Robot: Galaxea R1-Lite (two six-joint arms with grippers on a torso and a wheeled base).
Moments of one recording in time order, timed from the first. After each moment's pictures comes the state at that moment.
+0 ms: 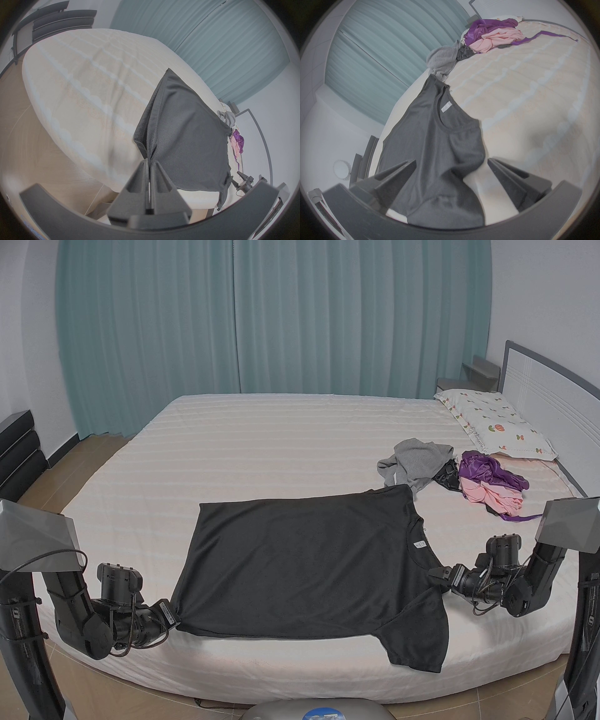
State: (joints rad) left arm -0.10 2.19 -0.33 -1.04 -0.13 -0.71; right arm 0.04 2.37 -0.66 -1.03 0.26 0.61
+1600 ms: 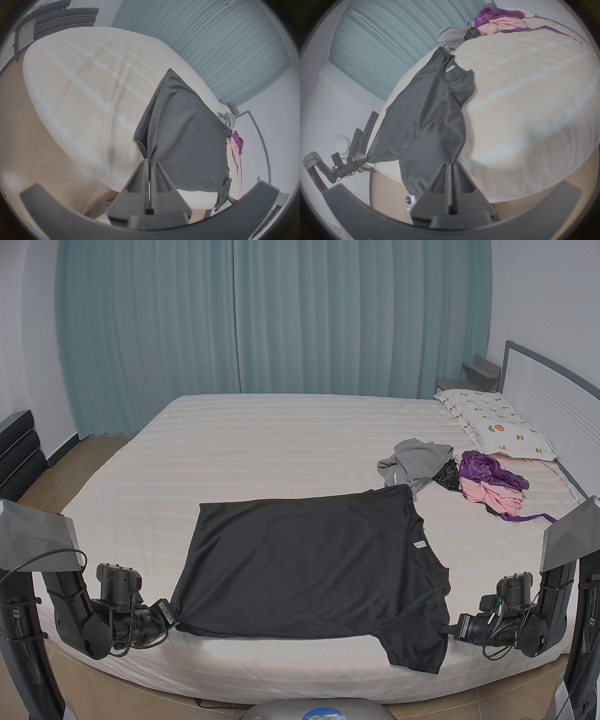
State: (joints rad) left arm -0.09 2.19 -0.33 -1.04 -0.14 -0.73; right arm 0.07 2.35 -0.23 -1.28 0.34 0.45
